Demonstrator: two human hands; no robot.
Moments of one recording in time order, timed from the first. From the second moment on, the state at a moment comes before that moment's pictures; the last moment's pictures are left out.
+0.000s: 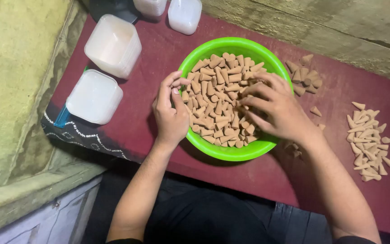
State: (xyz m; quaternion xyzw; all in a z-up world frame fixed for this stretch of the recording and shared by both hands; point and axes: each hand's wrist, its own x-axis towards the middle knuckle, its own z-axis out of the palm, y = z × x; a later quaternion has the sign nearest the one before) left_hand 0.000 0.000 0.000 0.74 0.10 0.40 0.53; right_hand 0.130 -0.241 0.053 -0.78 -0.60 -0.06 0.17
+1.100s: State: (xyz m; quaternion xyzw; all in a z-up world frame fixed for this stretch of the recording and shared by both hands) left_hand -0.004 -0.005 0.020 0.83 0.03 0.38 0.40; right_hand 0.046 -0.370 0.027 -0.88 -0.19 -0.17 0.40
